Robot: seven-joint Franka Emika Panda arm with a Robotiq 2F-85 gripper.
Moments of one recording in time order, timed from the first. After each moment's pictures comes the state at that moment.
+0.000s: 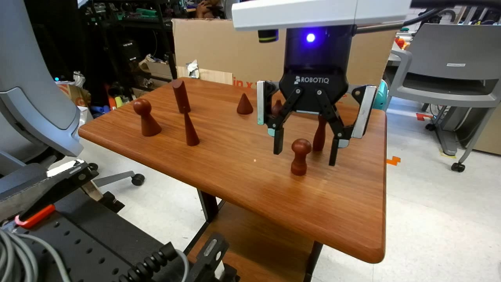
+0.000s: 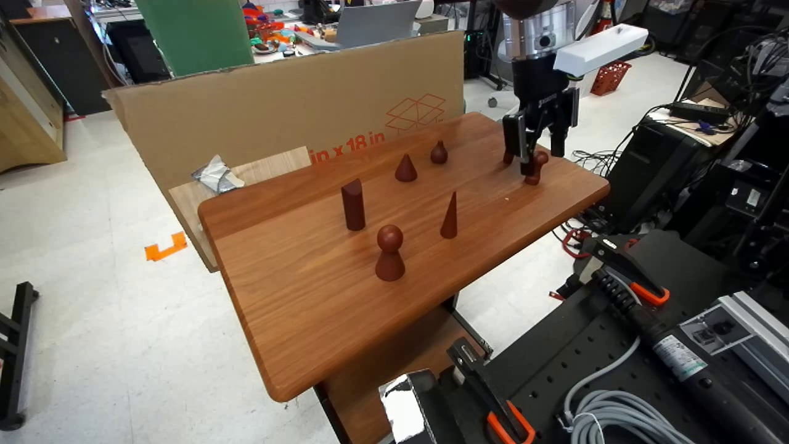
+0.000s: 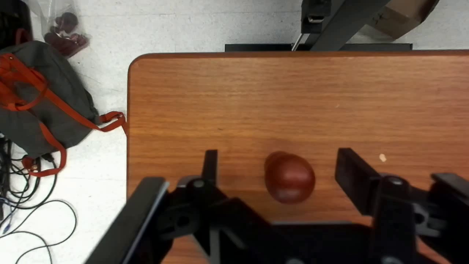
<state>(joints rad) -0.10 0.55 -0.15 -1.96 -0.16 2.22 -0.18</state>
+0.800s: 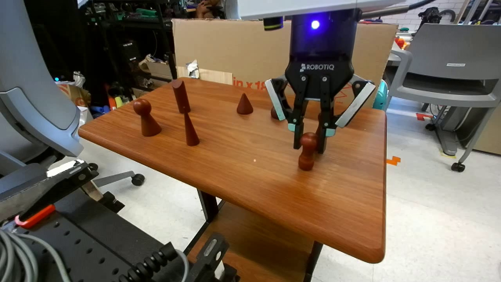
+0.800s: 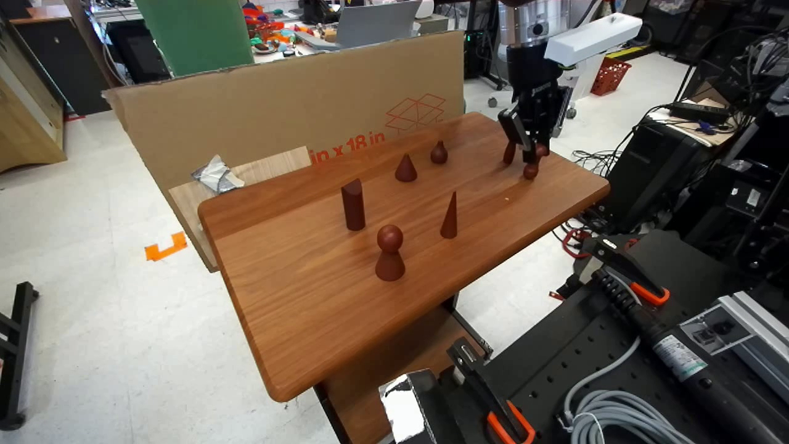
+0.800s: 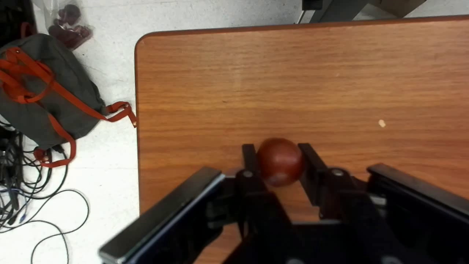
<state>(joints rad) -0.10 0.56 -0.14 -1.92 -0.16 2.22 -0.15</state>
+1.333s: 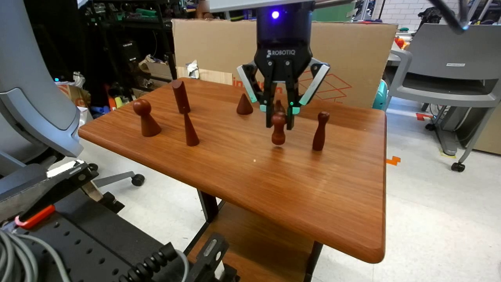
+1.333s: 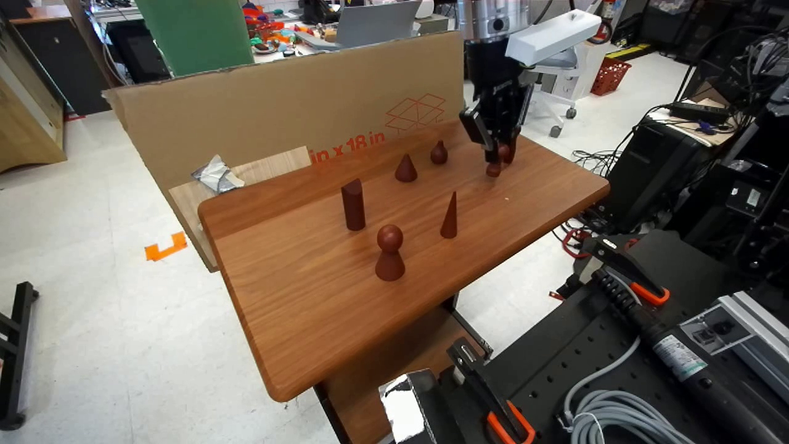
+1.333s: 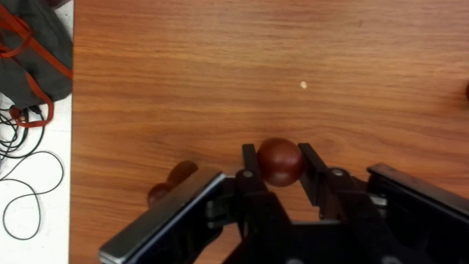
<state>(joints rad) -0.05 0.54 -0.08 -1.92 -0.16 2.26 -0.14</state>
